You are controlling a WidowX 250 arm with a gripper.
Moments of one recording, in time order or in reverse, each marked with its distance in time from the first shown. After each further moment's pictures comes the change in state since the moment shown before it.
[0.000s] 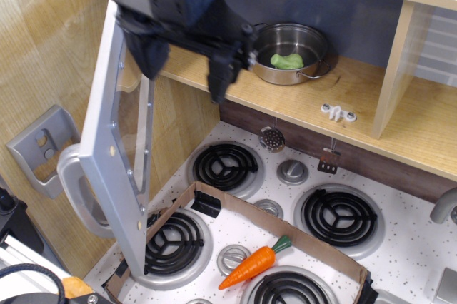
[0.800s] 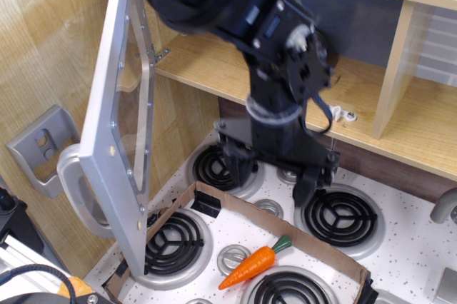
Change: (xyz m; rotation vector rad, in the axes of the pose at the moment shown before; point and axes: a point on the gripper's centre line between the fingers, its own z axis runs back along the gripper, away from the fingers) arm -0.004 -0.074 -0.105 -0.104 0.058 0.022
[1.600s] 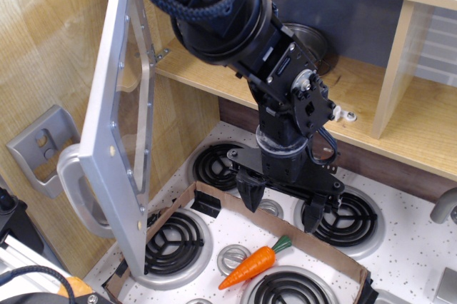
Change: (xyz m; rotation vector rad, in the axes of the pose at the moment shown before) arm -0.009 -0.018 -0.048 -0.040 0.047 -0.018
